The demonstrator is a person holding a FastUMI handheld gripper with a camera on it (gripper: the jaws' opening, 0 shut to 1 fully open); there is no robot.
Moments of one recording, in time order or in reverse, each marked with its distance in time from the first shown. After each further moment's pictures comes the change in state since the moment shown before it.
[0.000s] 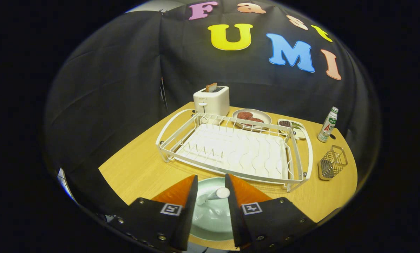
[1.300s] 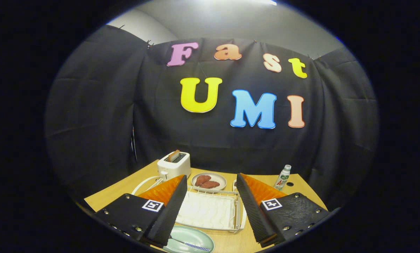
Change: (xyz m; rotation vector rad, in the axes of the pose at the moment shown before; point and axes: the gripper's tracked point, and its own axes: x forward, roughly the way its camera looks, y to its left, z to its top) arm -0.110 -0.099 0.188 -0.004 -0.475 -0.264
